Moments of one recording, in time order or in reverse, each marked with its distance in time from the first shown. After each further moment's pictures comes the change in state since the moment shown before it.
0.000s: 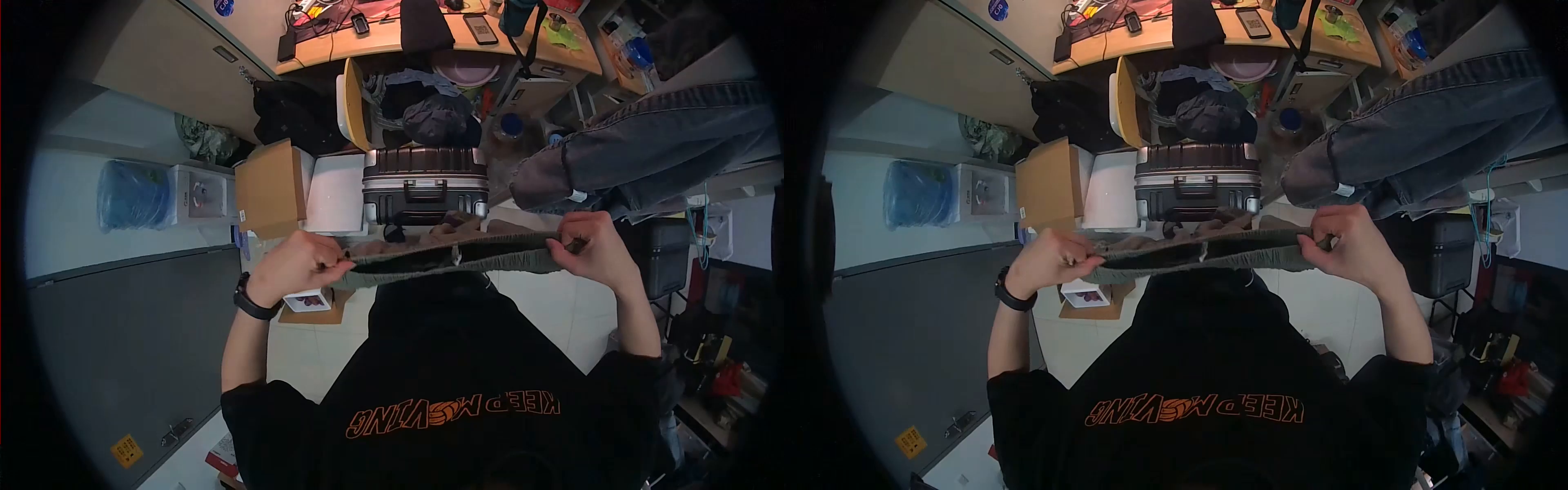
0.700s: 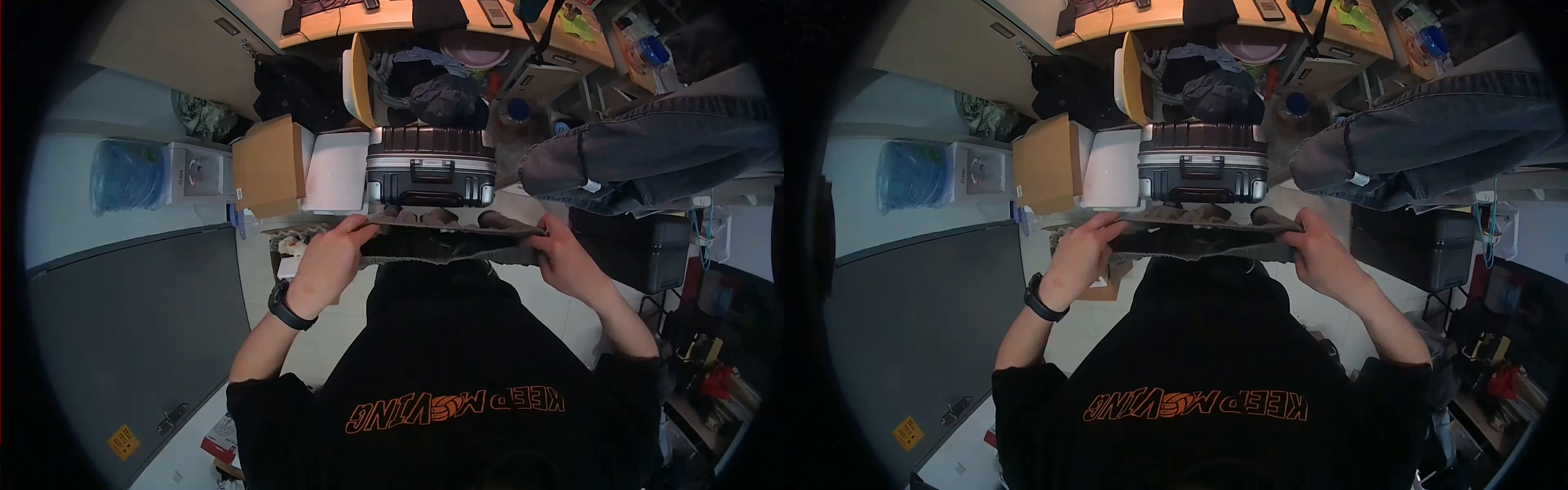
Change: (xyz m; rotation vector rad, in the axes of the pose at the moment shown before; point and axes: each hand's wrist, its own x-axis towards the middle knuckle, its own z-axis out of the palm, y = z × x) left_hand -0.011 0.009 0.059 0.247 0.112 -0.262; right_hand -0.014 0.003 0.079 -0.130 -0.160 0.073
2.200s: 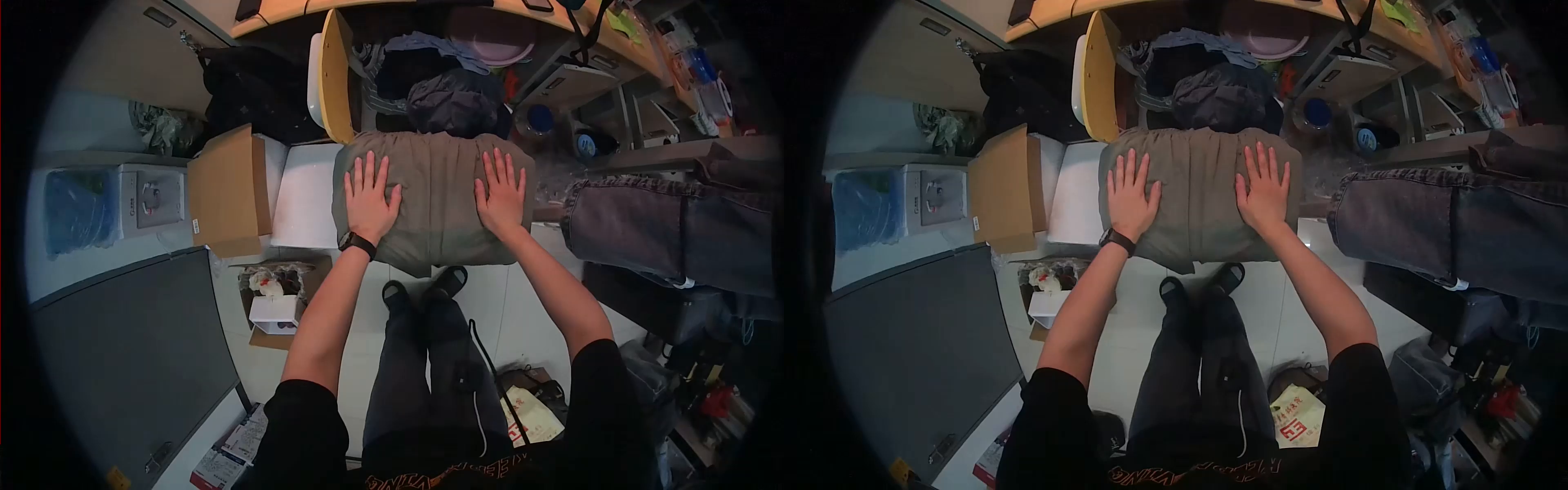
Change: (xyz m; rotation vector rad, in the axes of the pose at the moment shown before) left_hand 0.264 -0.221 0.345 0.170 0.479 -0.213; right_hand 0.305 0.257 0.282 -0.452 0.467 0.200
